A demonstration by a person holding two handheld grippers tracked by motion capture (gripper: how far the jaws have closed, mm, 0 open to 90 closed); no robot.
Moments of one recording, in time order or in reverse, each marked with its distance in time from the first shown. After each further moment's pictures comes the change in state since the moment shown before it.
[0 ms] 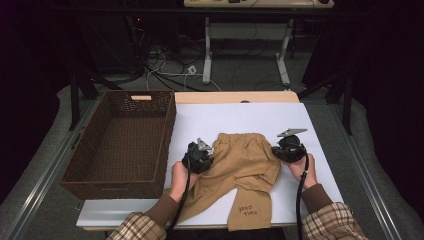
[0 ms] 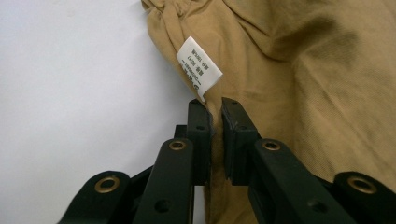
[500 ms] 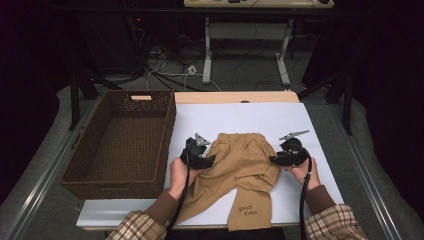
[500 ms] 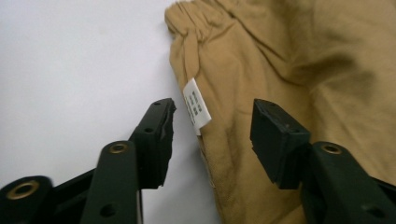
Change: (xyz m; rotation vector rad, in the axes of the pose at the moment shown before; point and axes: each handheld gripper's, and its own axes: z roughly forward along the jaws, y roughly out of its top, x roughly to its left) left arm 0.008 0.007 0.002 -0.010 0.040 -0.037; right arm -0.005 -0.011 0.002 0.097 0.083 0.070
